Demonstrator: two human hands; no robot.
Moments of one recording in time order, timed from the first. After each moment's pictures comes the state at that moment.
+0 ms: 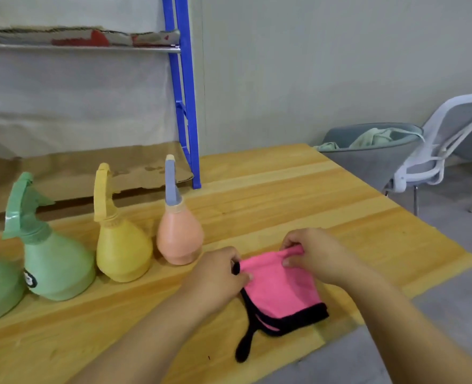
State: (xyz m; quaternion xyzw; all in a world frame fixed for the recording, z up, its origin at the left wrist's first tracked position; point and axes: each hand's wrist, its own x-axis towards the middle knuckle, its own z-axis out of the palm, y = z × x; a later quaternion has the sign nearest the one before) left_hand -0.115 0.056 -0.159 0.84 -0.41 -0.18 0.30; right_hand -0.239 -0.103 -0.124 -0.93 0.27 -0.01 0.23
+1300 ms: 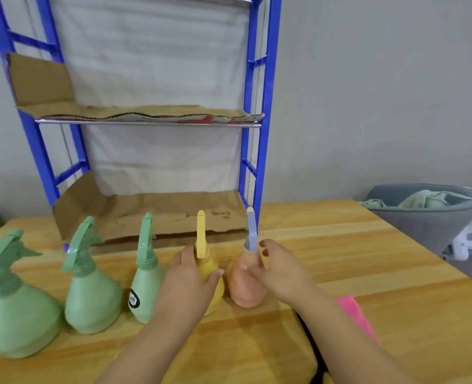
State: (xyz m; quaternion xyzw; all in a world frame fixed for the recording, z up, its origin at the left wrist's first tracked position) left_hand -0.040 0.166 -0.108 0.90 -0.22 0.03 0.37; right_hand -0.111 0.004 -0.096 -0.92 0.25 -0.11 0.28
